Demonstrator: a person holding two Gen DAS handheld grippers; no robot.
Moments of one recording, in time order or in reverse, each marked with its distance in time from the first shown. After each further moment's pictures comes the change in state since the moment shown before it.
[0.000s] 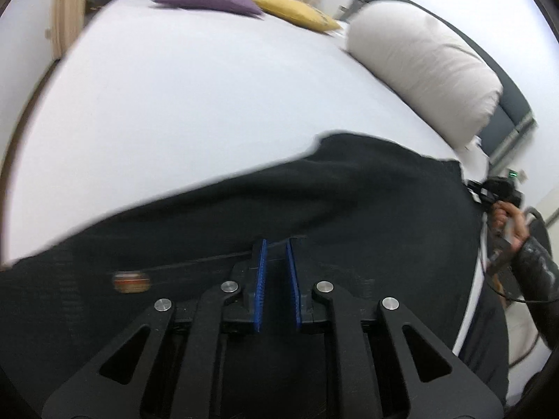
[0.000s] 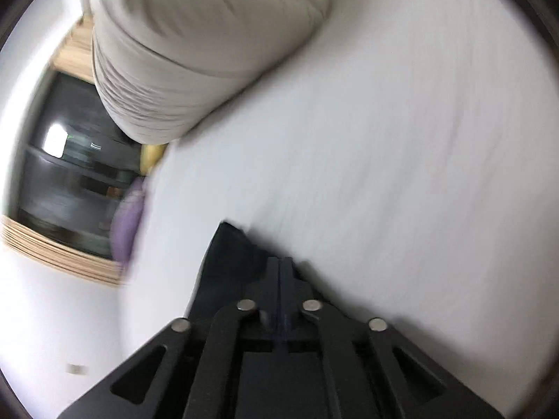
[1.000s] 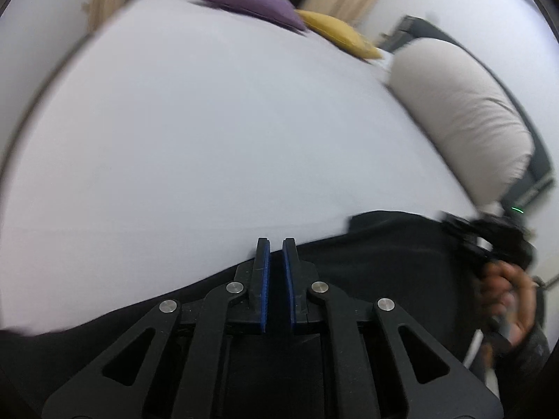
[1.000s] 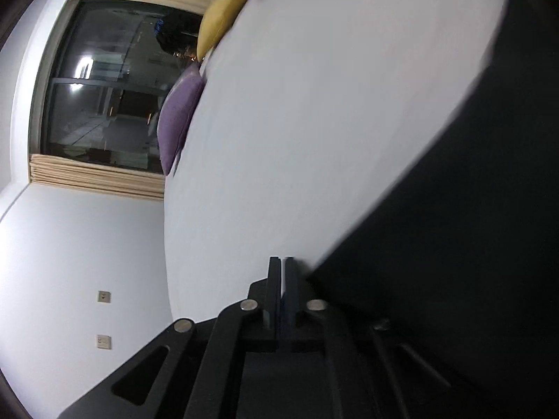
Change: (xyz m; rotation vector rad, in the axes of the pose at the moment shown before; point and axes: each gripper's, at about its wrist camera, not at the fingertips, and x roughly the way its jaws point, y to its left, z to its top) left arm 0.023 0.020 0.059 -0.184 -0.045 0.069; right arm 0.135 0.226 -0.217 -0.085 0.370 0.259
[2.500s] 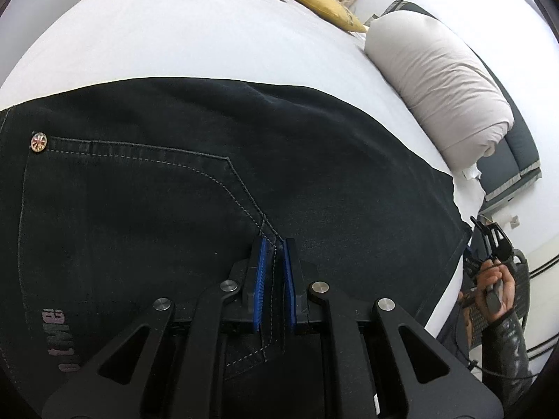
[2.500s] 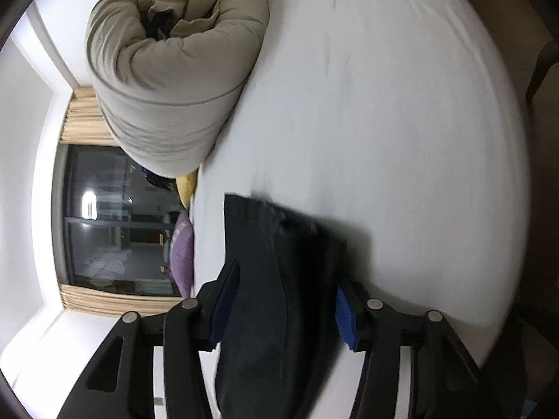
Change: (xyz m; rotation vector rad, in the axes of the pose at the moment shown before) left arm -0.032 -0.049 -0.119 -0.018 0.108 -0.103; right arm -0.200 -0.232 -0.009 0.419 -0.447 0.077
